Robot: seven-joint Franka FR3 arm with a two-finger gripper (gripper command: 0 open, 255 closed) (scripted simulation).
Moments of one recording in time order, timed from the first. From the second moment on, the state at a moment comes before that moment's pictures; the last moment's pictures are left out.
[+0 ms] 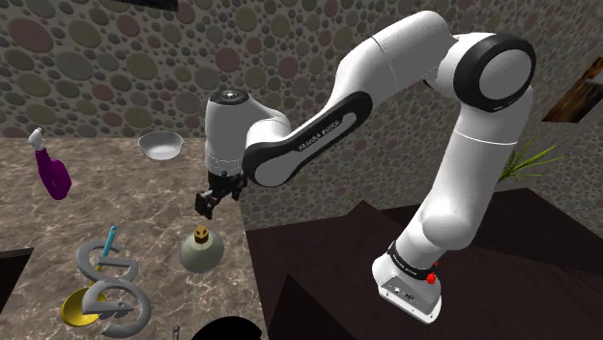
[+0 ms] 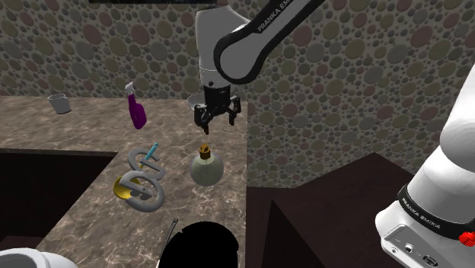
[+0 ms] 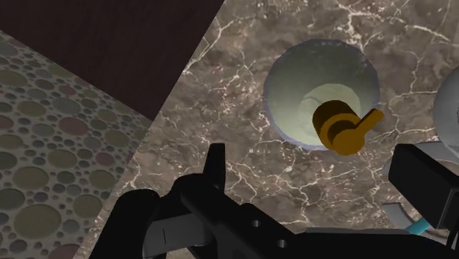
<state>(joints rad) 0.07 0.23 0.57 -2.17 -0.29 2.39 0.74</state>
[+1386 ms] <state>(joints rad) 0.23 0.58 0.45 -1.95 -0.51 2.46 0.93</state>
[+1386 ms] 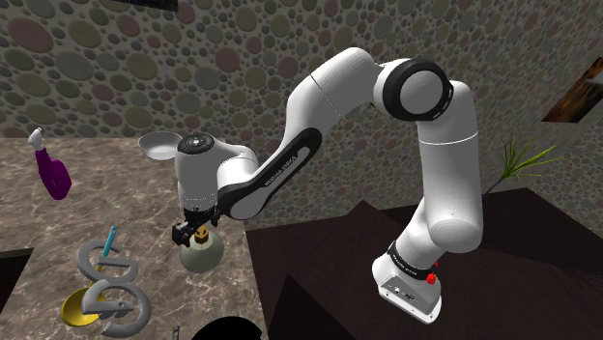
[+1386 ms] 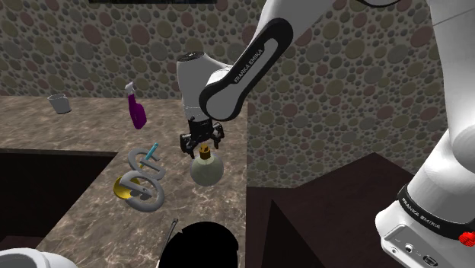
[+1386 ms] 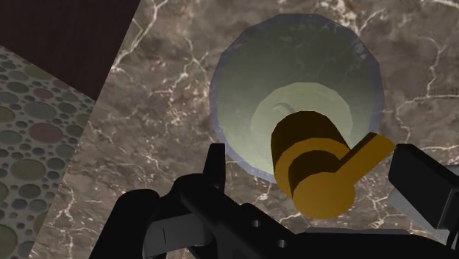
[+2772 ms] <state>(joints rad) 0.19 0.47 0.51 -1.96 -0.44 2.37 0.87</state>
